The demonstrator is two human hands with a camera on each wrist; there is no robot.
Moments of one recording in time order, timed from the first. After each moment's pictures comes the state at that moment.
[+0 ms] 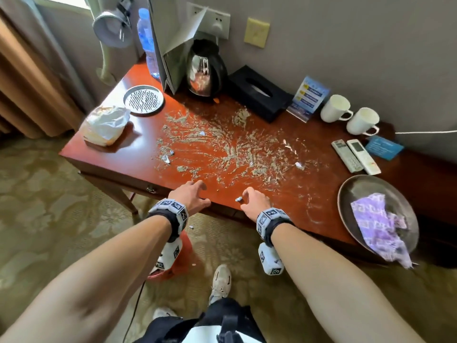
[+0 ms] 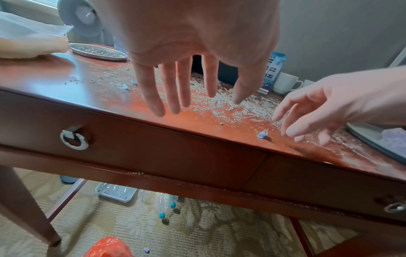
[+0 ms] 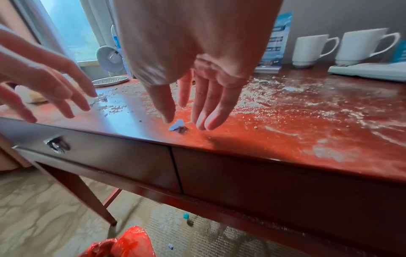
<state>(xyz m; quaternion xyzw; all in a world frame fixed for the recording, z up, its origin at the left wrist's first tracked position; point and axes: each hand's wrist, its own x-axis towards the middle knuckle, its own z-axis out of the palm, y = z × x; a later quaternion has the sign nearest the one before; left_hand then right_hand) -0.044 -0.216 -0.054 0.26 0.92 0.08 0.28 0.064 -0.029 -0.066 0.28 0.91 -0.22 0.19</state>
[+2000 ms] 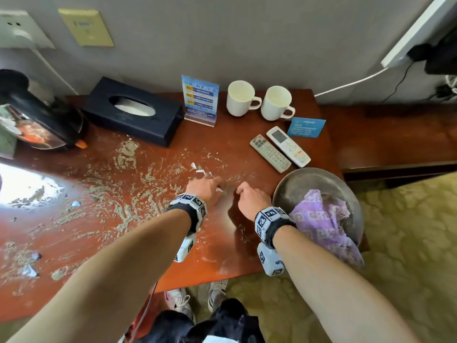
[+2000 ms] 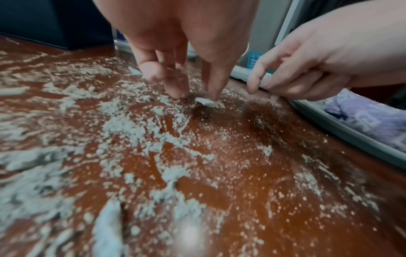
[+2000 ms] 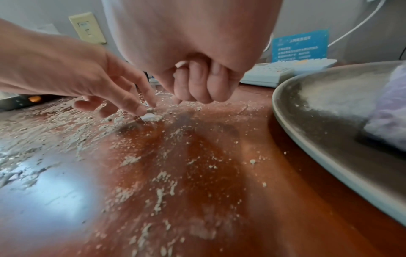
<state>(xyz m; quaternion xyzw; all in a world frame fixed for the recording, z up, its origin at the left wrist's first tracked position) -0.065 0.155 -0.093 0.52 0.82 -0.03 0.25 0.077 0.223 -0.054 0.46 0.83 -0.28 0.16</state>
